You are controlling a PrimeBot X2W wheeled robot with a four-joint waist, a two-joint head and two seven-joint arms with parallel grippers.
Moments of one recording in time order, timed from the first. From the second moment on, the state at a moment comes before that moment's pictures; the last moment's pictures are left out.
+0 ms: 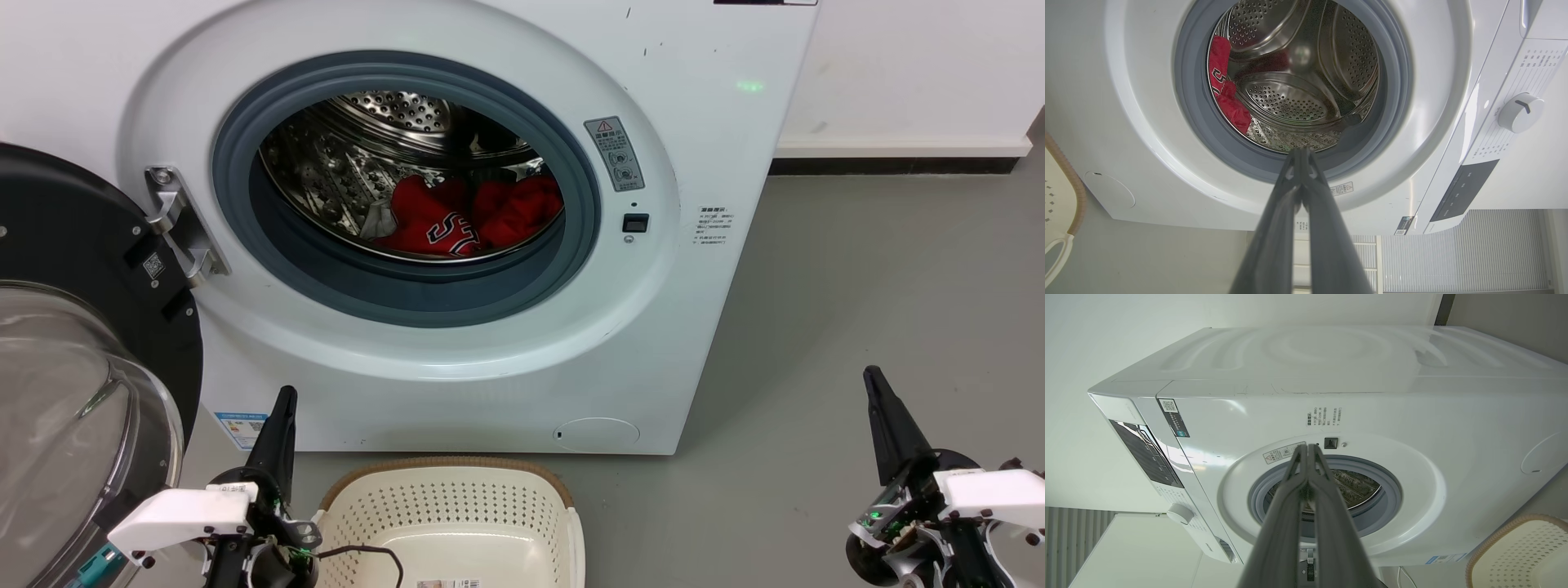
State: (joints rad) left arm -0.11 0.05 0.11 0.25 -1.61 -0.13 0.11; right arm -0.10 -0.05 -0.11 0.25 1.62 0.13 0.11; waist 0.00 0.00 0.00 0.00
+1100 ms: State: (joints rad) left arm -0.05 0.05 0.15 0.28 -1.50 -0.13 0.03; right arm -0.06 -0.05 -0.14 0.27 1.41 0.13 0.03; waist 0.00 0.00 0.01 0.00
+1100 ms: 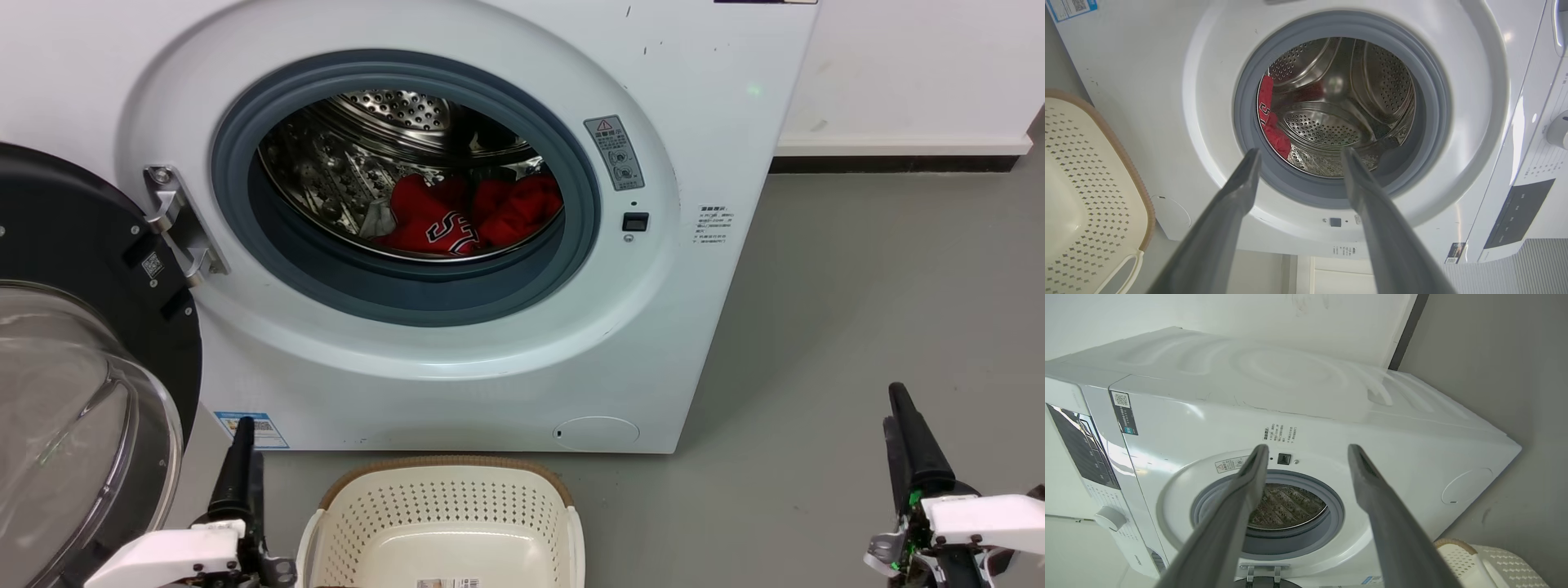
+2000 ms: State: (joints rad) left arm -0.04 0.05 0.17 -0.01 -1.00 0.00 -0.07; right arm -0.07 -0.05 -0.09 -0.01 0.63 0.13 -0.07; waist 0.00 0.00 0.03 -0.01
